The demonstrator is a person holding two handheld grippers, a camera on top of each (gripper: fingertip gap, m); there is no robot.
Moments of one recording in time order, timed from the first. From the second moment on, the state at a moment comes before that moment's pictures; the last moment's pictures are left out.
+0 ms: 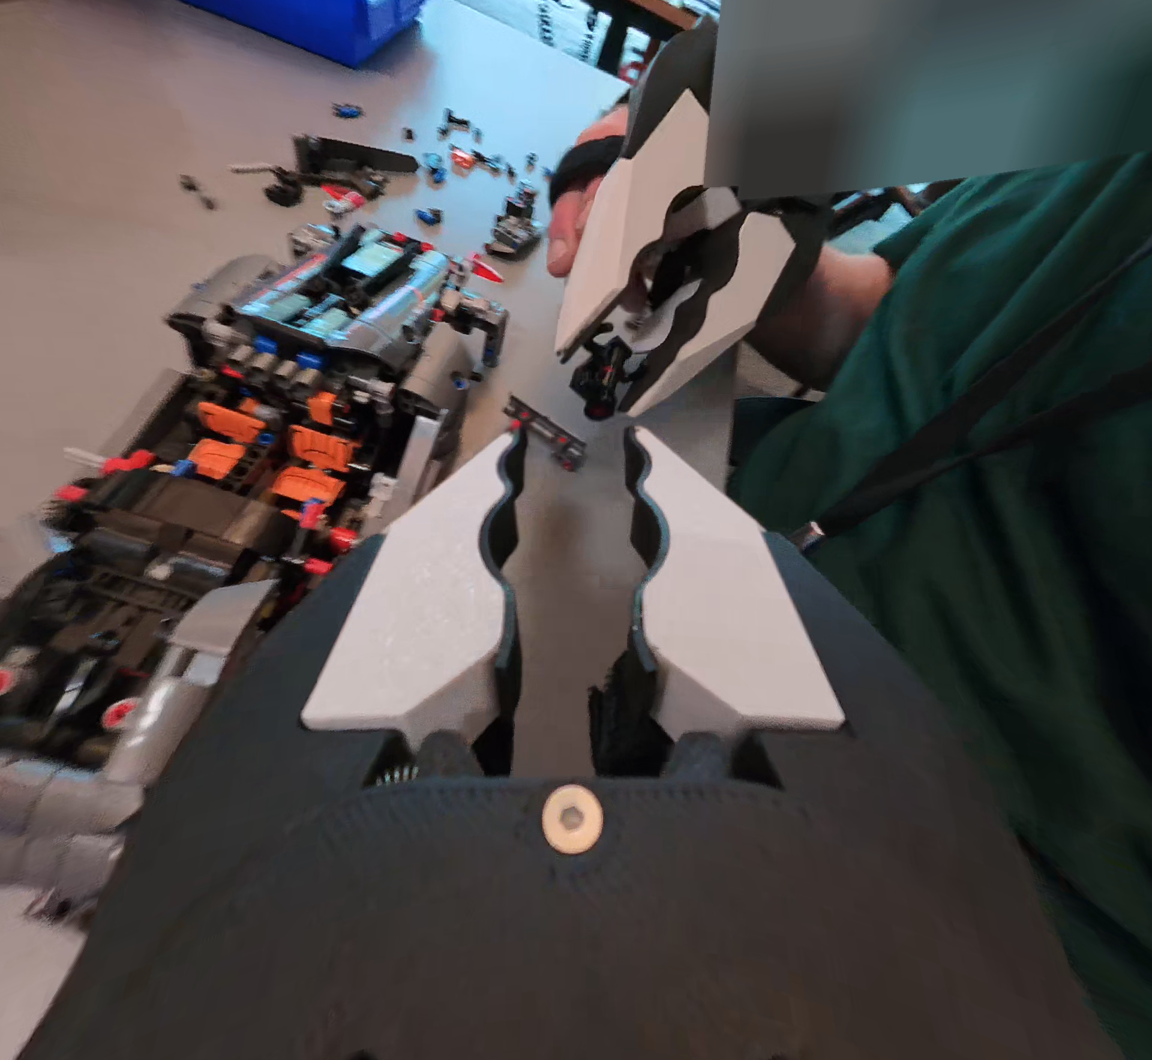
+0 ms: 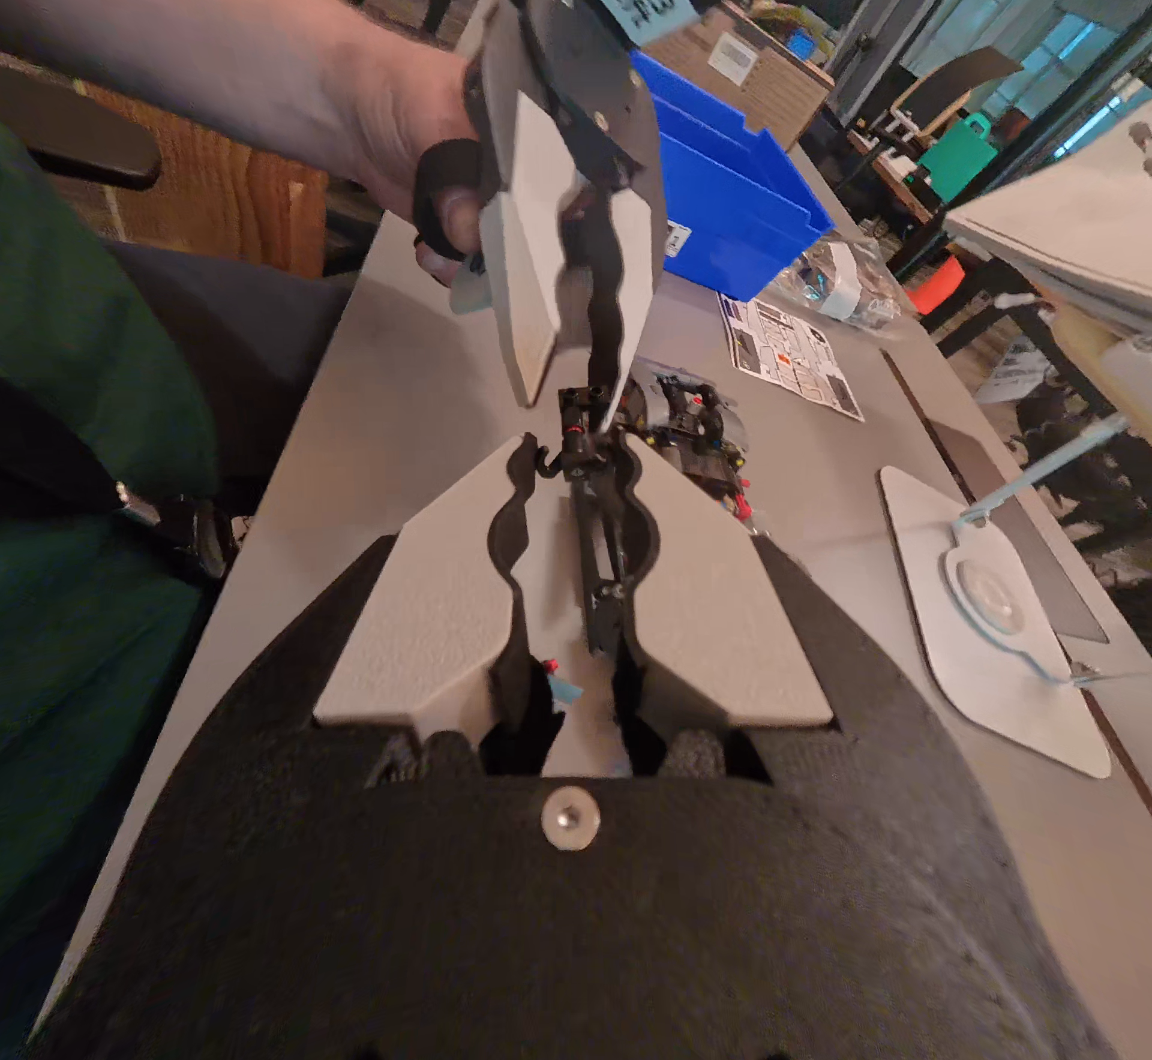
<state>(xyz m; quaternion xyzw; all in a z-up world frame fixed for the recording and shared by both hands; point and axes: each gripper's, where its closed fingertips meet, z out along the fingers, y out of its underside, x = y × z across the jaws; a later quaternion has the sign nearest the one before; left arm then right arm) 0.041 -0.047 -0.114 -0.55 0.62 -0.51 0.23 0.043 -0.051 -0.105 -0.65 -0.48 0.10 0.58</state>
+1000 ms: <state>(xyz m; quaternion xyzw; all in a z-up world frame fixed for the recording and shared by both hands) -0.002 0.156 -0.182 -0.64 0.68 -0.01 0.36 0.084 -0.035 -0.116 -0.70 -0.39 0.14 0.58</state>
